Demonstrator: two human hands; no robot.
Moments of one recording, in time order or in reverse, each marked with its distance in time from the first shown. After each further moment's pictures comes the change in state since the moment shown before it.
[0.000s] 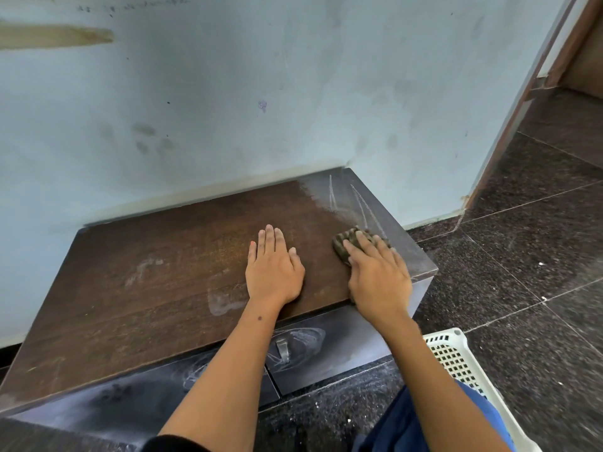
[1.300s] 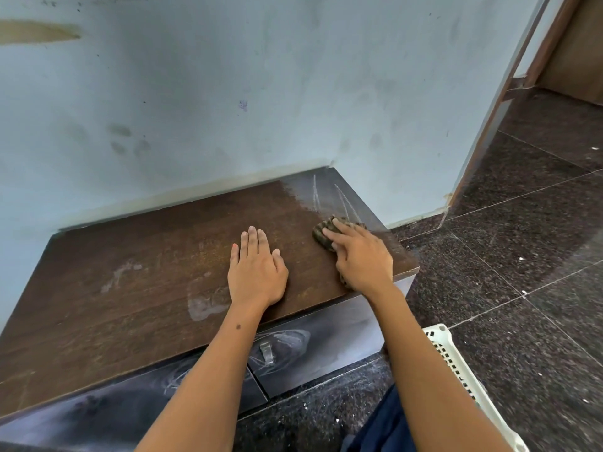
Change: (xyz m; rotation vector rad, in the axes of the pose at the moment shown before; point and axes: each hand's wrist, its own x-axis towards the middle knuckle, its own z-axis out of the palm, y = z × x) left_hand 0.000 0.002 0.001 0.026 -0.001 -0.005; right_hand 0.044 0.020 0.004 0.108 -0.068 -0.131
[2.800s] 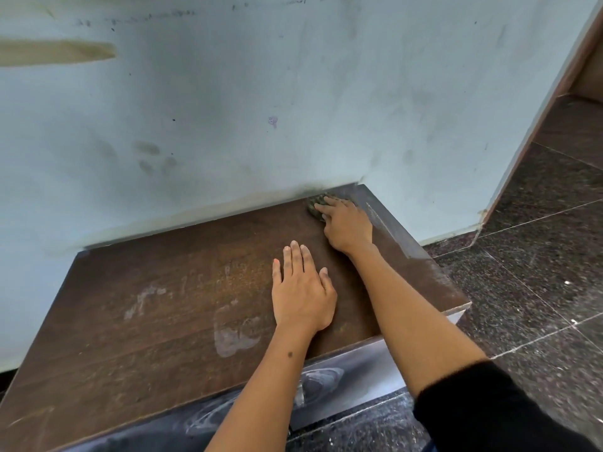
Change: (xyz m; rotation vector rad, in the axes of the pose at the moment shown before) left_hand 0.014 0.018 0.003 -0.001 -0.030 0.054; right_hand 0.141 -0.039 0.044 -0.023 0.025 -0.052
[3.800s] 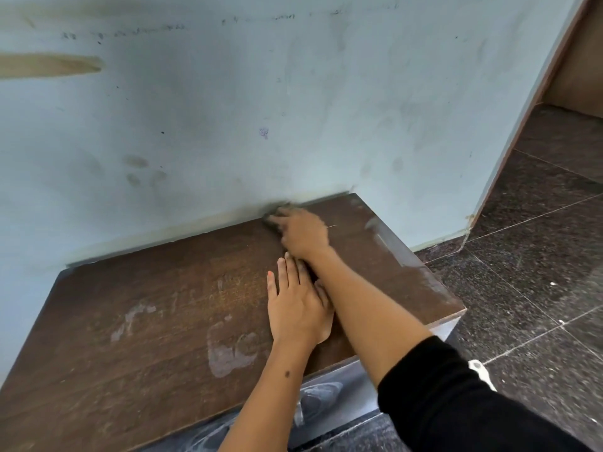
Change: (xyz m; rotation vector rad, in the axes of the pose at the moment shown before) left_hand 0.000 -0.001 -0.001 0.040 -0.021 0.020; right_hand 0.021 -0.050 0.017 -0.070 0.001 -0.233
